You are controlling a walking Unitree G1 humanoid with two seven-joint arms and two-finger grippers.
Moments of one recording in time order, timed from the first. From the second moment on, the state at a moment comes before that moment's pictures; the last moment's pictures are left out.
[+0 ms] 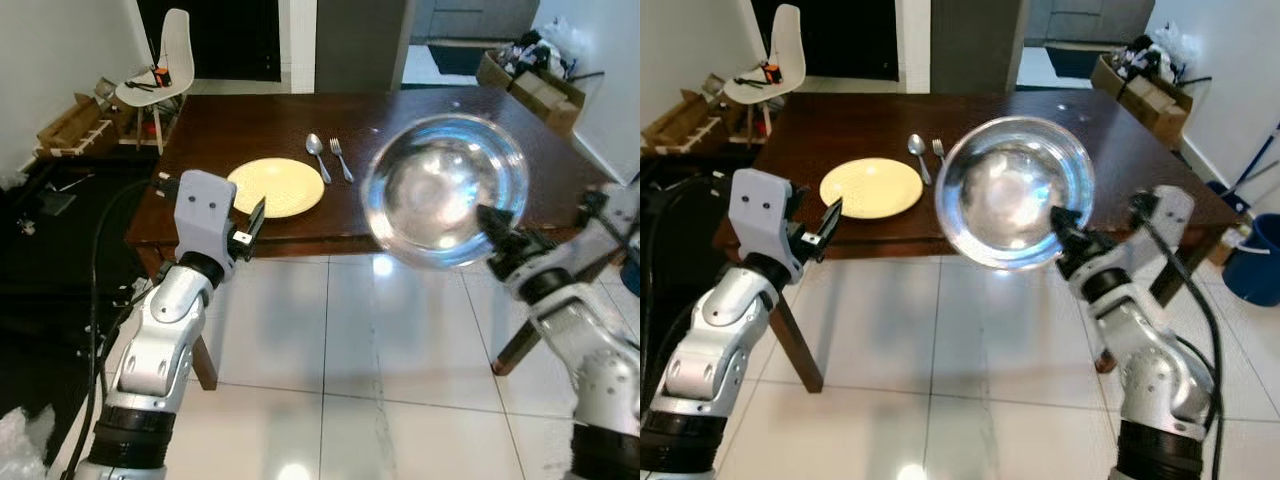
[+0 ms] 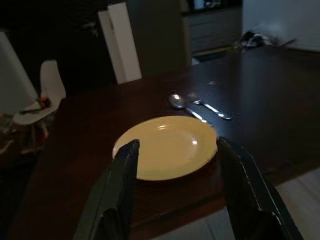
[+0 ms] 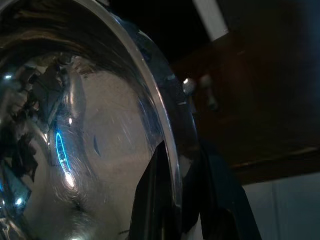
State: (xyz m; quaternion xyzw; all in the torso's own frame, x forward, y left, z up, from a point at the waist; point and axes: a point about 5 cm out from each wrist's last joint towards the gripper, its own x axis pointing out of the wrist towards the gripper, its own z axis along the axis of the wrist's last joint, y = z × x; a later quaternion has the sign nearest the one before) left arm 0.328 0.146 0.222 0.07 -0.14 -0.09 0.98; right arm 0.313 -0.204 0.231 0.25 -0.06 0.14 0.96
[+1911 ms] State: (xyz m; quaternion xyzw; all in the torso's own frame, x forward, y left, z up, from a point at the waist) left arm 0.319 0.150 0.231 0.06 -0.15 -0.07 0.98; right arm 0.336 -0.203 0.232 0.27 -0.05 0.17 0.95
